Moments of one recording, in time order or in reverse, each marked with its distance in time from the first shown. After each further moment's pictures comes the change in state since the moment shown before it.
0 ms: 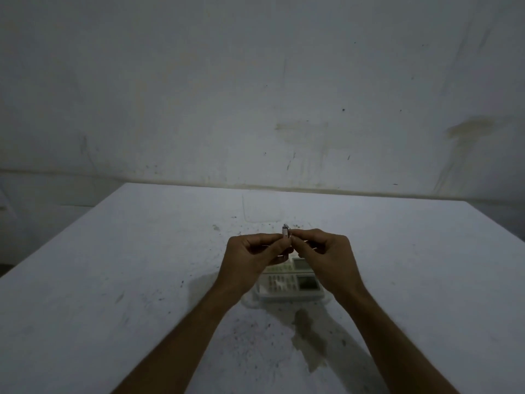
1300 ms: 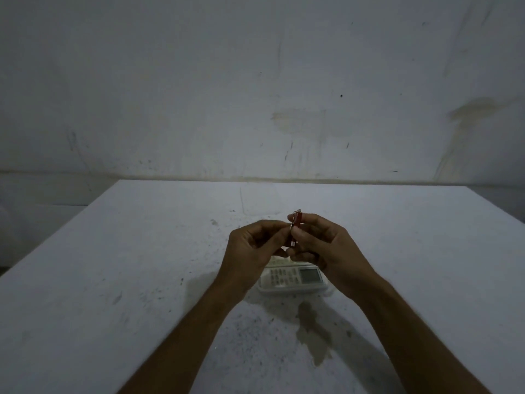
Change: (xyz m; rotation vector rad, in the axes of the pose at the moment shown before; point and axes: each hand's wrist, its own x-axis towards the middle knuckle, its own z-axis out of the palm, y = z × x) left_hand -0.002 0.006 0.001 0.033 -0.041 0.062; right_hand -0.004 -0.020 -0.007 0.593 -0.220 0.307
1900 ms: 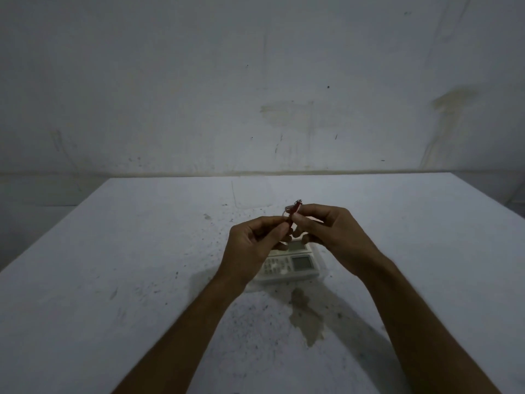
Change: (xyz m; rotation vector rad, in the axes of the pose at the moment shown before) left_hand -0.007 0.001 0.011 0.024 -0.005 -0.053; right_hand -0.003 -0.015 -0.019 -0.346 0.052 -0.055
